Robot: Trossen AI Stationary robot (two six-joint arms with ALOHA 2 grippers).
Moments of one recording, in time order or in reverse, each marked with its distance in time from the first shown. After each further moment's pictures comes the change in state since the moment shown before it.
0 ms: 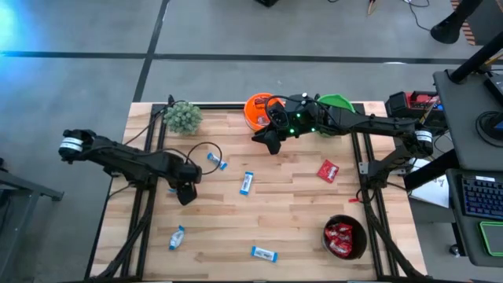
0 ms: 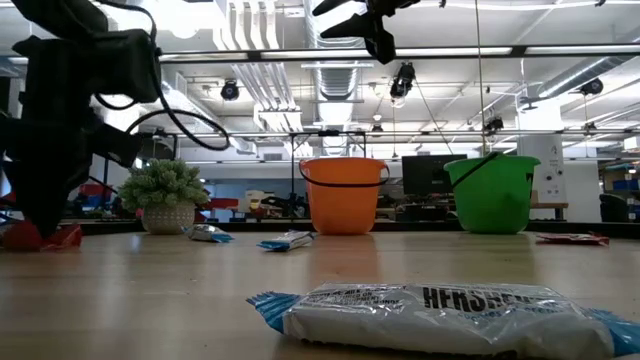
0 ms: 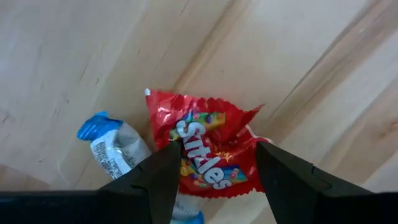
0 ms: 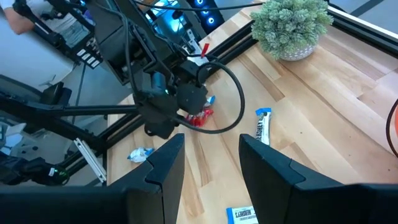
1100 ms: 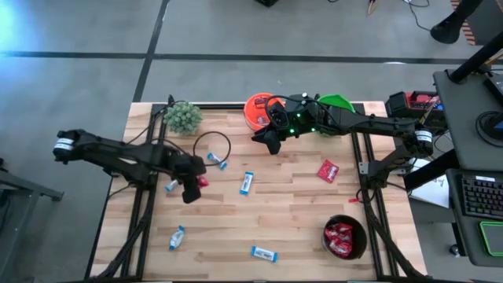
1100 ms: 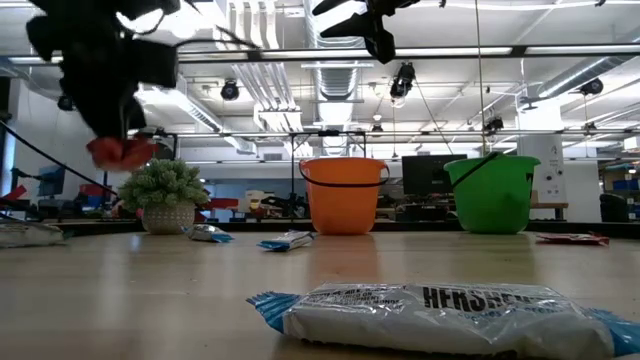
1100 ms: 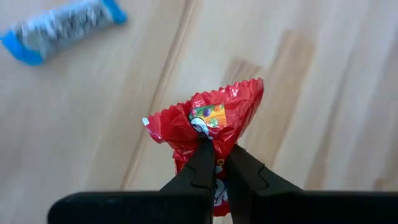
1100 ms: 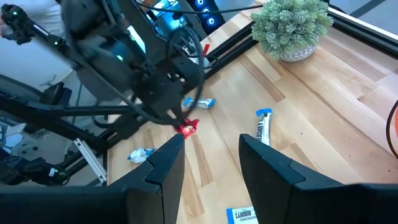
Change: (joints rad) left arm -0.010 -0.098 0.208 0.023 -0.003 0.207; right arm 0.000 0.000 0.002 0.001 0.000 -0.001
